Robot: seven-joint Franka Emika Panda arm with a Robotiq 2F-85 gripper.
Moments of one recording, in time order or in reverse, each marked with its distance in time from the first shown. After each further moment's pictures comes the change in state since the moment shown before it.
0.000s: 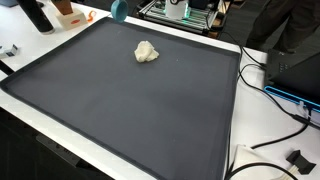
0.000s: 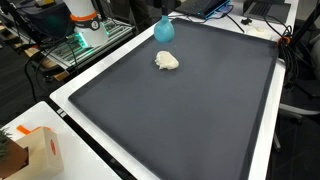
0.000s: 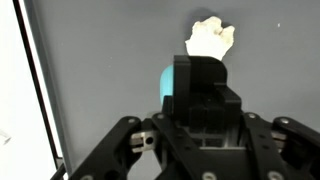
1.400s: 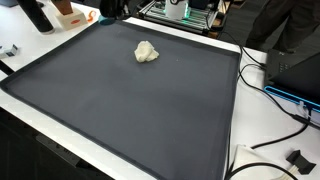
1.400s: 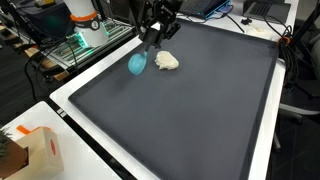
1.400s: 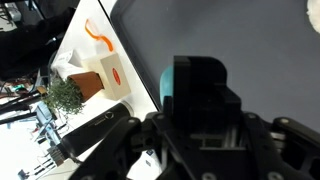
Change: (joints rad) arm 0.108 0.291 0.037 0.024 -0.614 -0.160 1.016
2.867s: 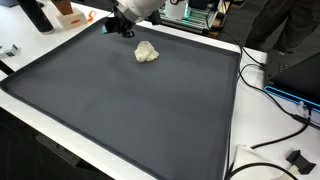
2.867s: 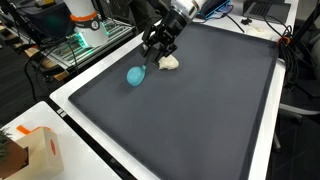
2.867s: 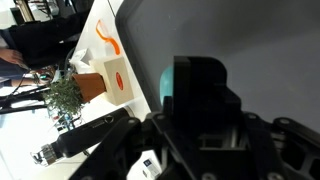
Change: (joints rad) arm 0.048 0.192 -0.020 0.062 -0.073 -0.059 0.048
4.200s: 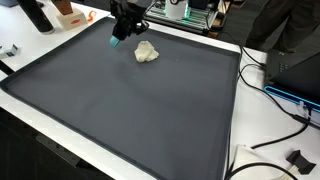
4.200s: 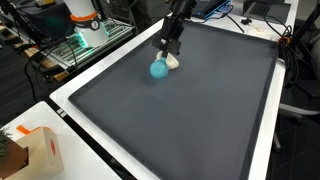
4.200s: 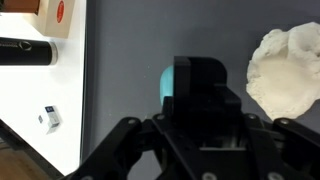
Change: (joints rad) arm -0.002 -0.117 0.015 -0.041 0.135 0.203 -0.662
